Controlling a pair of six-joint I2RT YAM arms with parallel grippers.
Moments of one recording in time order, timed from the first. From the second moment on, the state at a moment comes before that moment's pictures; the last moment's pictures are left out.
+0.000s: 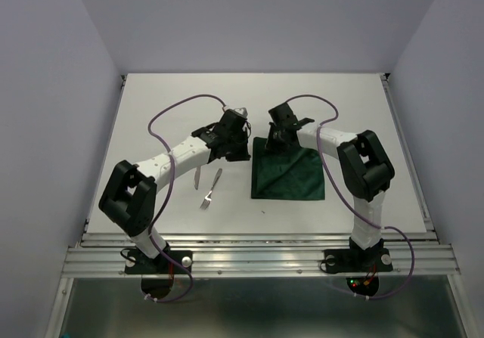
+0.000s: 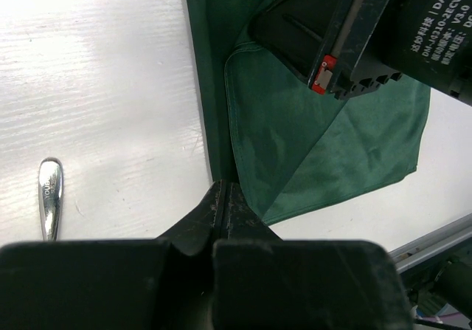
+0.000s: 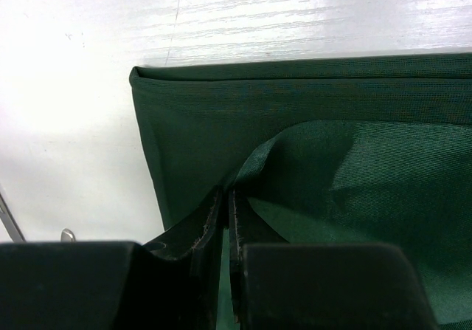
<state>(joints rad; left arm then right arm) -0.68 1.63 1.18 -0.45 0.02 -0.63 0.53 1.99 1.36 -0.36 0.02 0.74</state>
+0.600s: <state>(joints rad) -0.68 1.62 1.17 -0.44 0.02 -0.64 0.53 2.01 1.39 -0.36 0.04 0.76</state>
